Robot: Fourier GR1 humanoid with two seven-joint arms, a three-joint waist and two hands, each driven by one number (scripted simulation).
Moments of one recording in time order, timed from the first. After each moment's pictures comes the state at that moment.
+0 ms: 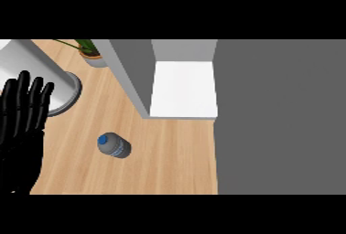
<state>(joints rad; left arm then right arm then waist) 0.00 0.09 -0.01 -2.10 0.00 0.01 -0.02 0.01 -0.11 0.02 -2.10 -0.01 -0.02 -0.01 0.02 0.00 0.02</state>
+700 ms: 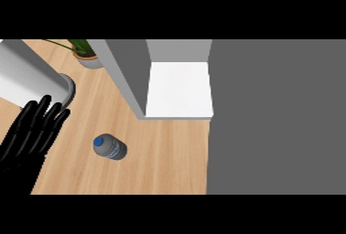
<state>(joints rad) 0.14 0.17 0.00 -2.17 0.30 -0.18 0.17 0.25 -0.12 0.07 -2.30 -0.20 0.08 0.17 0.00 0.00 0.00</state>
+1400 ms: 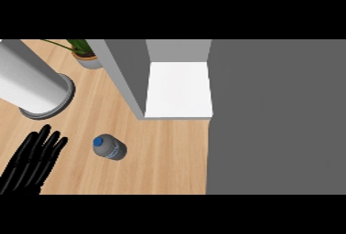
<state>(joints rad) 0.36 0.12 -0.04 -2.27 0.21 -0.23 0.15 0.51 -0.10 0.12 -2.42 -0.22 0.16 0.15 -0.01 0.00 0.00</state>
